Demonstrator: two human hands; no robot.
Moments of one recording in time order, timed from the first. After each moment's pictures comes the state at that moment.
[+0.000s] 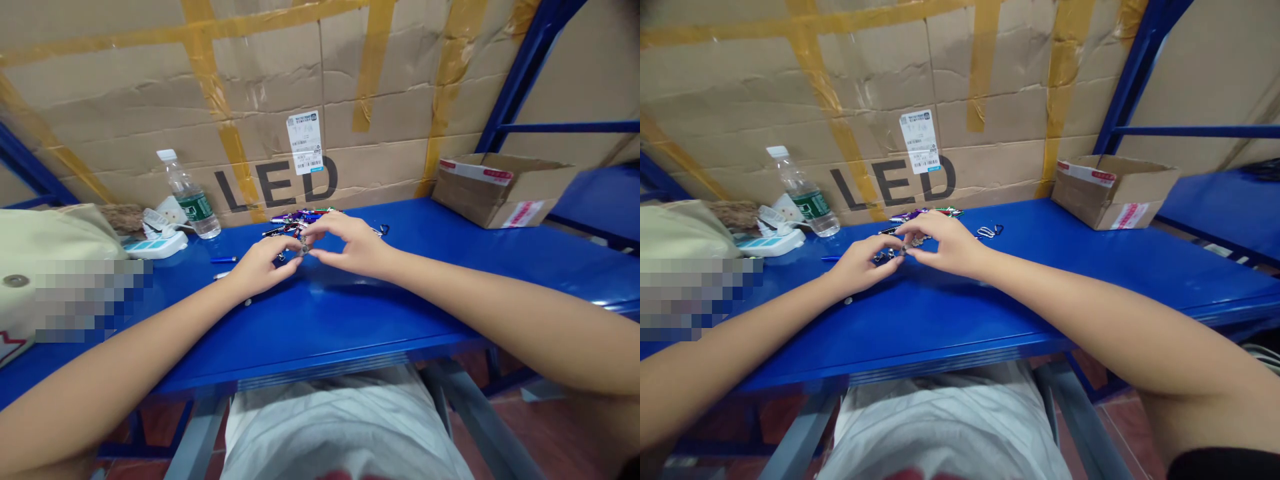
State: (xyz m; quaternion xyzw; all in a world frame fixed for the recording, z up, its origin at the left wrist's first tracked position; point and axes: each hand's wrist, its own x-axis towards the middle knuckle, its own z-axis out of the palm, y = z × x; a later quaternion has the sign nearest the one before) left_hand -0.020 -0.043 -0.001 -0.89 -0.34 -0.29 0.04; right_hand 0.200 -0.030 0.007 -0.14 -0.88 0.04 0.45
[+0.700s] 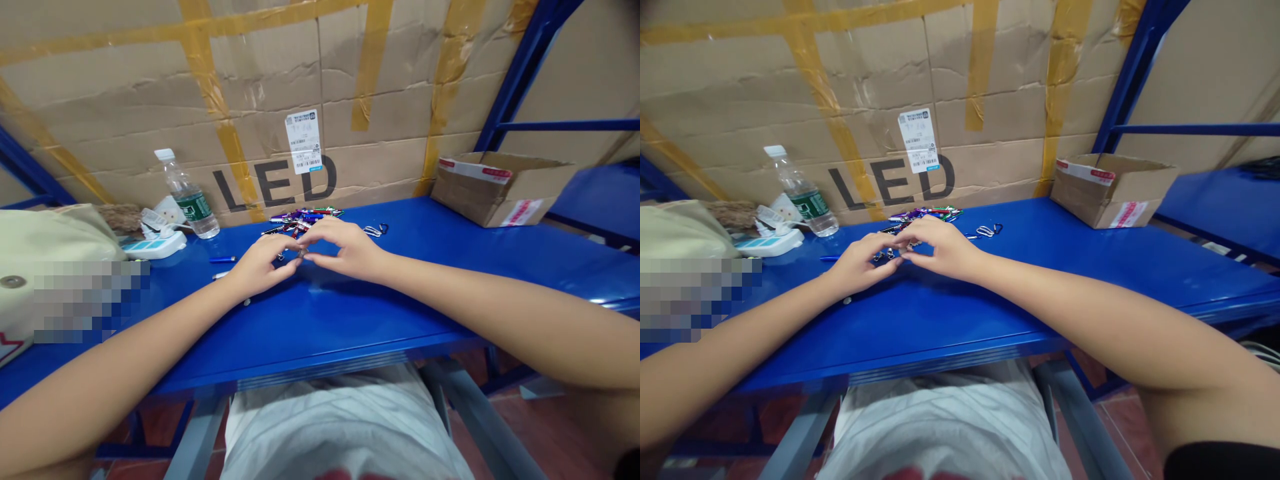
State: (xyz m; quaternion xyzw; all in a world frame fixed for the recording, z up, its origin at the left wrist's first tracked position) left_hand -0.021 -0.041 -0.002 -0.91 -0.28 -0.31 0.06; right_hand 0.194 -0.027 -0.002 -0.09 -0.88 0.03 0.46
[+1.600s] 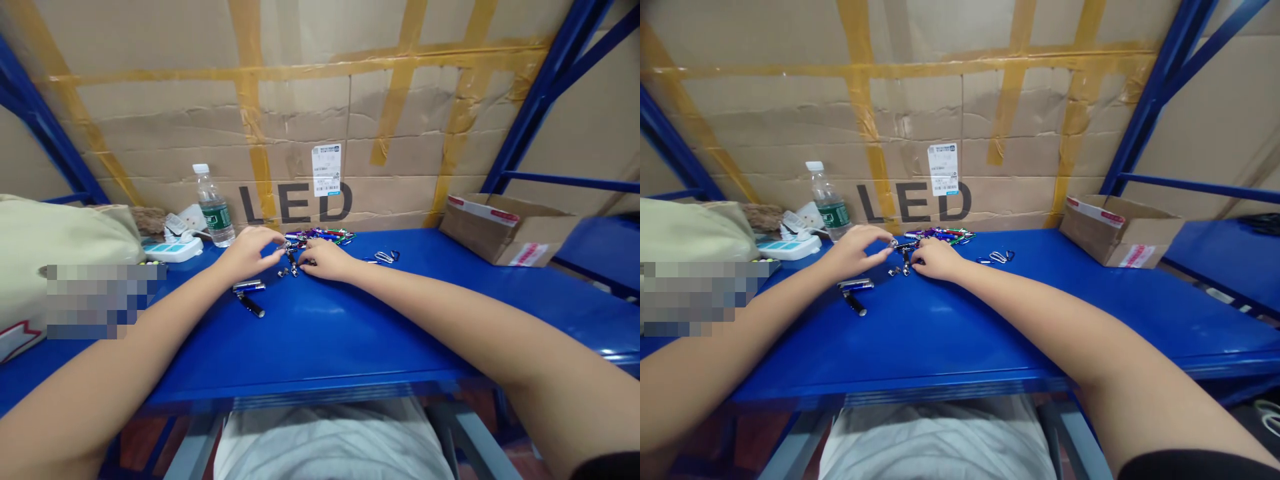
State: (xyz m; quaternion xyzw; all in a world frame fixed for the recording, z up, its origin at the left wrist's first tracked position) left_hand -0.082 -0.013 0.024 -0.87 -0.38 -0.26 0.16; right_hand 0.136 0.037 -0.011 -0.28 -0.94 -0.05 0.19
